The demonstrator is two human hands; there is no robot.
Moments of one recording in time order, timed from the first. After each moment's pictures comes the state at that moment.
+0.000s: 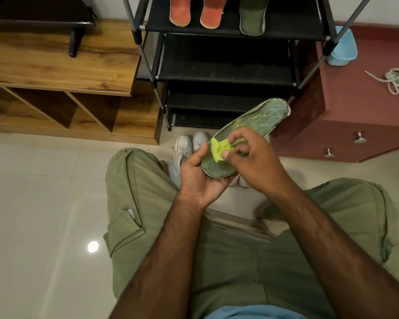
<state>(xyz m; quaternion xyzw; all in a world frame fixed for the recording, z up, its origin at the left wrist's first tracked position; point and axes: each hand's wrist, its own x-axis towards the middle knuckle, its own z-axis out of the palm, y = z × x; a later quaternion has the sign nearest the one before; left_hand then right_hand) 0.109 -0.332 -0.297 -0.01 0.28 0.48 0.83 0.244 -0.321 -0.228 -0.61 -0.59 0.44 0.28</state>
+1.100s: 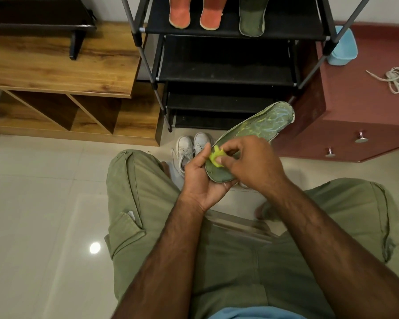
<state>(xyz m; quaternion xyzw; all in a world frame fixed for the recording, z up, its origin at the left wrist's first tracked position) 0.111 -0.334 -0.296 0.01 0.26 0.46 0.85 0.235 -0.311 -0.226 -0.65 -0.68 0.31 0.15</state>
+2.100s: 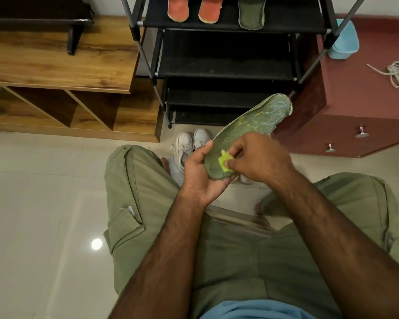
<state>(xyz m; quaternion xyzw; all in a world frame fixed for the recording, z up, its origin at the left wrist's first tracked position) 0.113 -0.335 -0.291 0.01 0.28 0.47 0.84 0.244 -0.309 -0.214 -0.69 -0.67 0.28 0.00</state>
